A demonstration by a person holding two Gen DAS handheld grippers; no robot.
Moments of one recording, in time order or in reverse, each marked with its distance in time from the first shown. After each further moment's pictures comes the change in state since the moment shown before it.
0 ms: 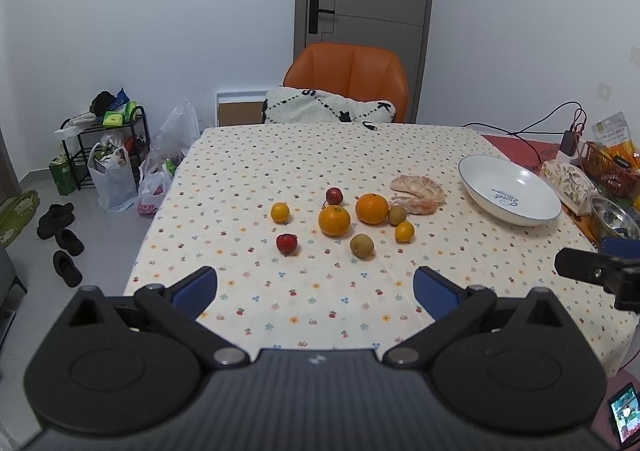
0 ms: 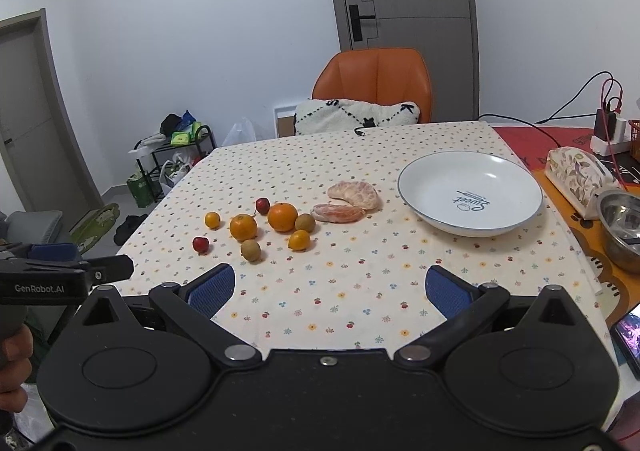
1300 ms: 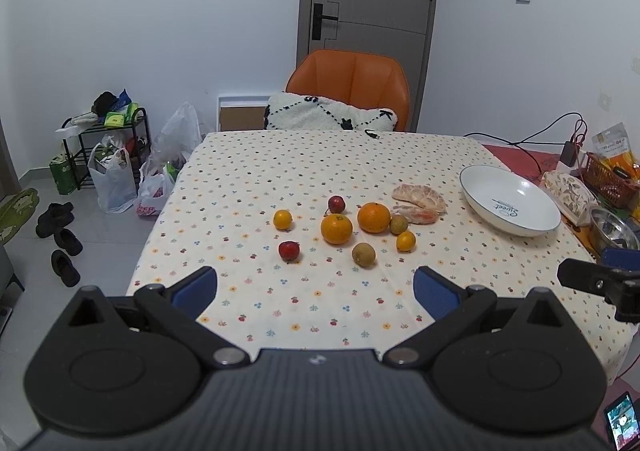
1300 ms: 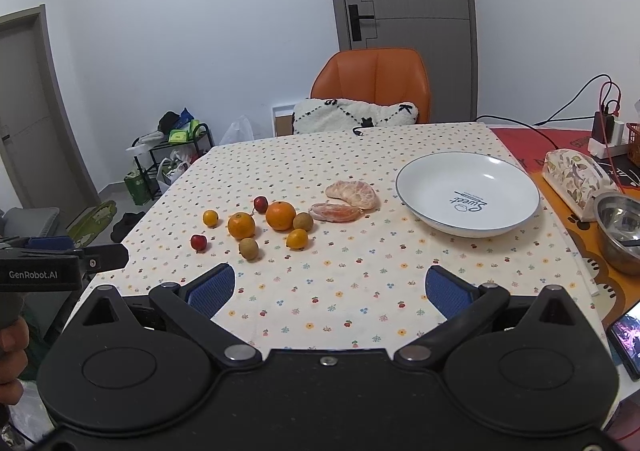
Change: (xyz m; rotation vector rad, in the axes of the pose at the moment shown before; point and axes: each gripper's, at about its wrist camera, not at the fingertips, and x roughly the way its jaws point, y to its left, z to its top) left arm -0.002 0.005 0.004 -0.021 -0.020 -0.005; right arm -0.002 0.002 0.001 -0.009 -0.002 -0.007
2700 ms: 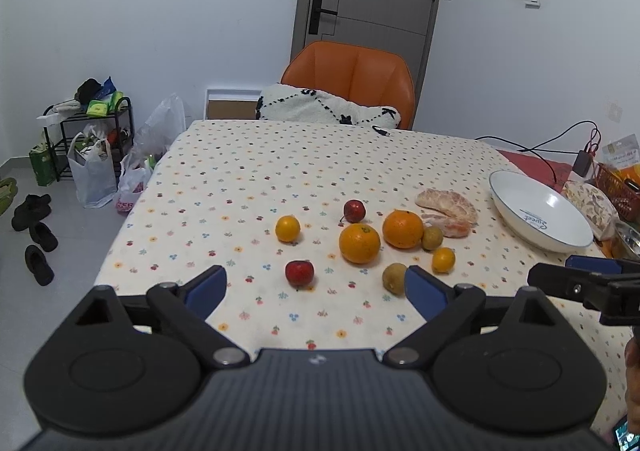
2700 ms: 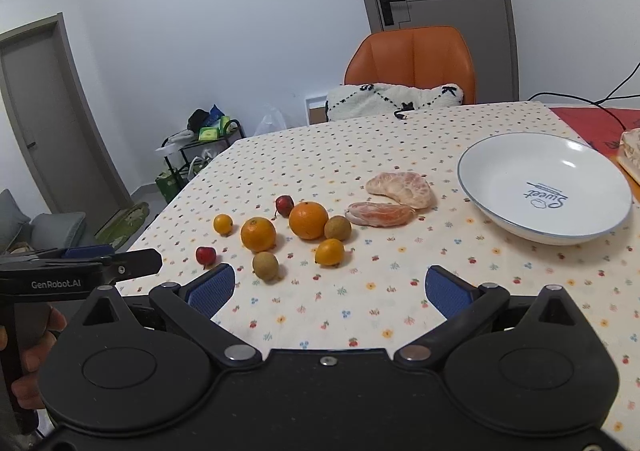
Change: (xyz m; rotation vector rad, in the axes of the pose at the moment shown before) left arm 0.094 0.032 0.002 -0.039 -0.002 -0.058; right arm 0.094 0.001 0.003 0.024 0.023 0.131
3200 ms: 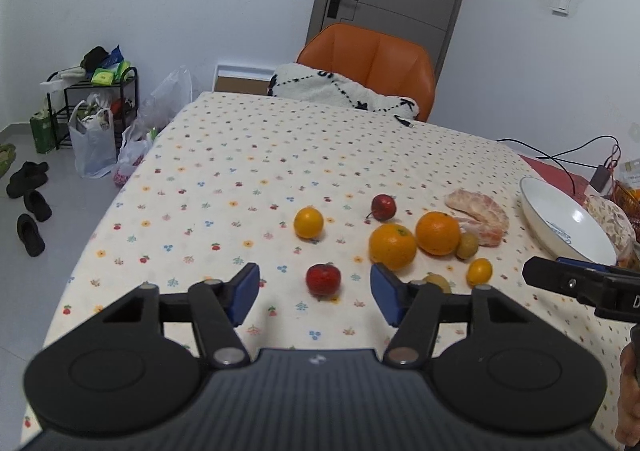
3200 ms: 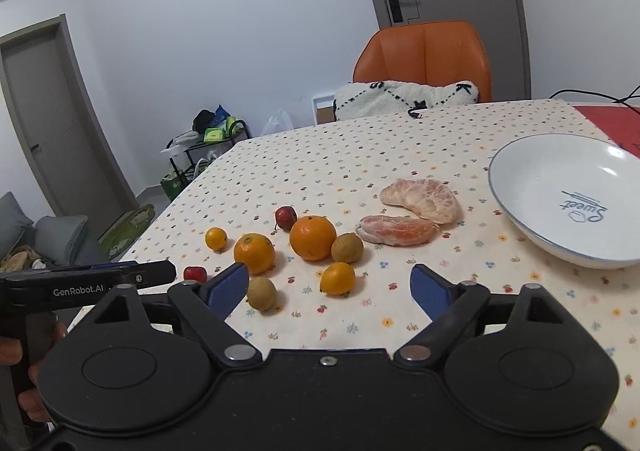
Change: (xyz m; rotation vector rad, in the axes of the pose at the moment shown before) left arm 0.046 0.025 0.001 -0.086 0.049 0.004; right arm 0.049 -0.002 0.011 -0.001 0.003 0.032
